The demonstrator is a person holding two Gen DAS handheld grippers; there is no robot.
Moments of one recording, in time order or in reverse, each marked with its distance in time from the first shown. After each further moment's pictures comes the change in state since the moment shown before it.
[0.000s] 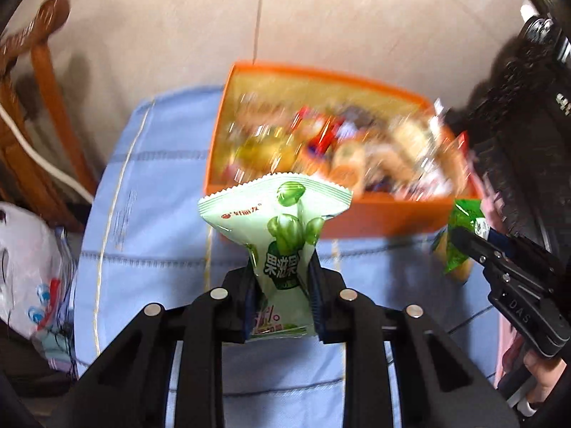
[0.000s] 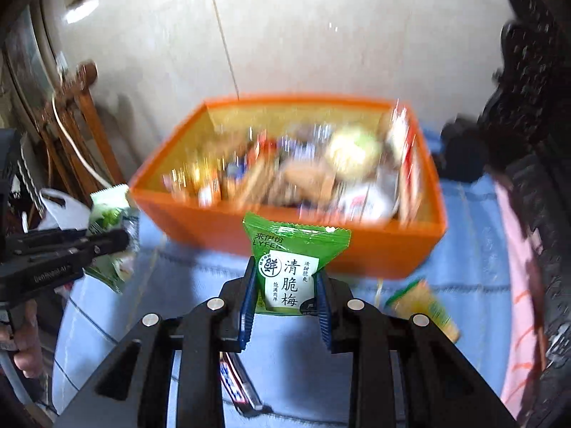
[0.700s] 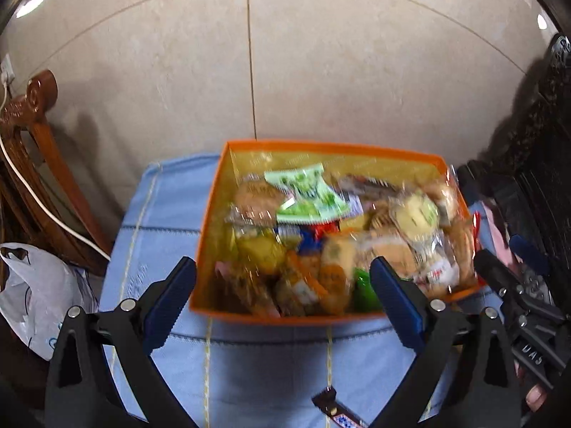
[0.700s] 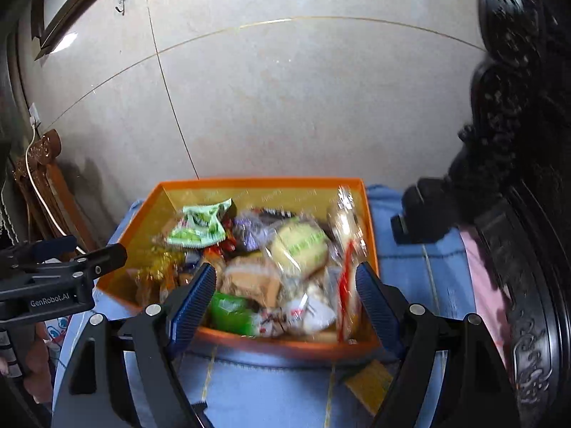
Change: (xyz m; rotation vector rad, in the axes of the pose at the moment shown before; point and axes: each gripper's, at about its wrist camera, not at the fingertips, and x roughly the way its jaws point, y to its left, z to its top) left arm 0.010 -0.045 0.071 0.008 -0.091 0.137; right arm -0.001 -0.047 0.038 0.082 -0.096 -0.102
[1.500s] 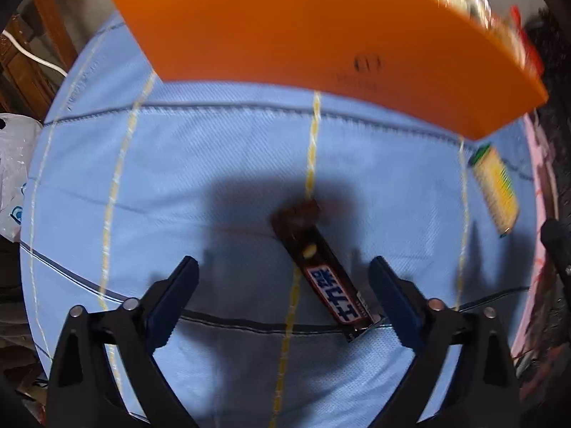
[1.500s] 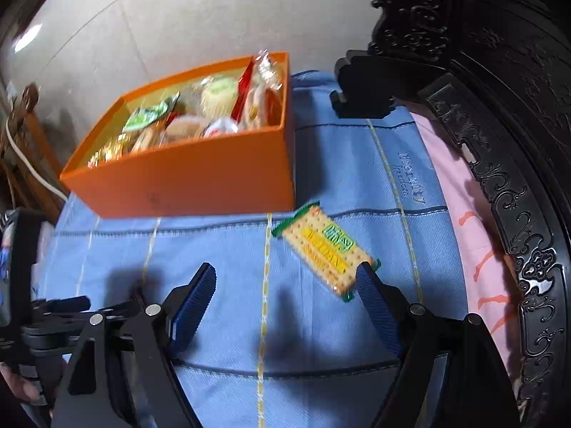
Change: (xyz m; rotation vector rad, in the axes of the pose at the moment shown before) left arm 0.074 -0.043 -0.173 -0.118 0.463 0.007; right arm -0.016 -0.059 -0.132 0.052 0.207 -0.071
